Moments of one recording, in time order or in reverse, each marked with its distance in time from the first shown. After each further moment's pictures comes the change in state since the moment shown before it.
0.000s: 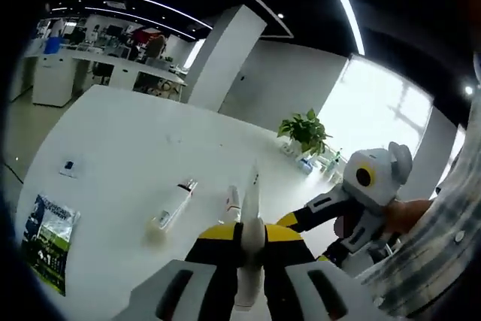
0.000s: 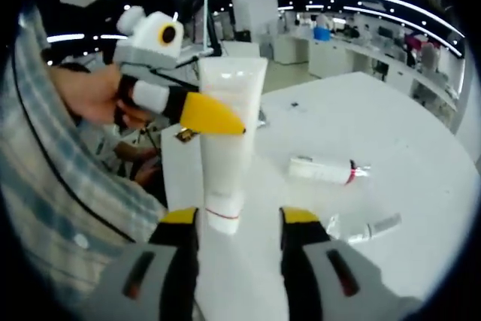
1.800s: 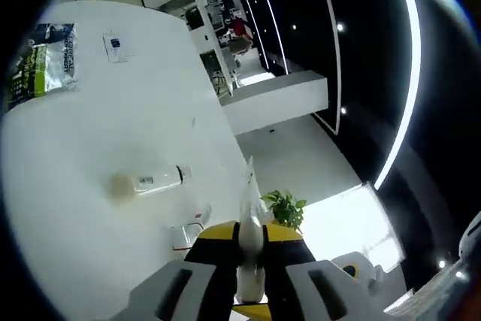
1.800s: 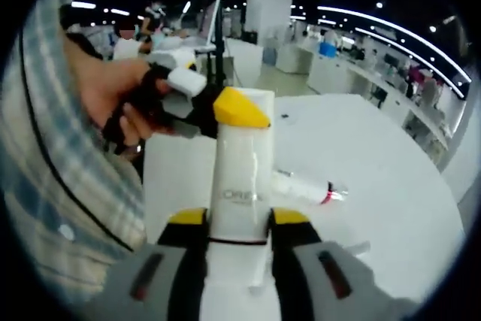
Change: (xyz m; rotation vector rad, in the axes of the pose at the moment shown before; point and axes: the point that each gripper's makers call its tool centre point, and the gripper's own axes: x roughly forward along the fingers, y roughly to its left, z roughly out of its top) left arm 0.017 0.012 0.037 -0.818 -0.277 -0.142; right arm 0.001 -0.022 0.016 -0.170 0.002 -0.085
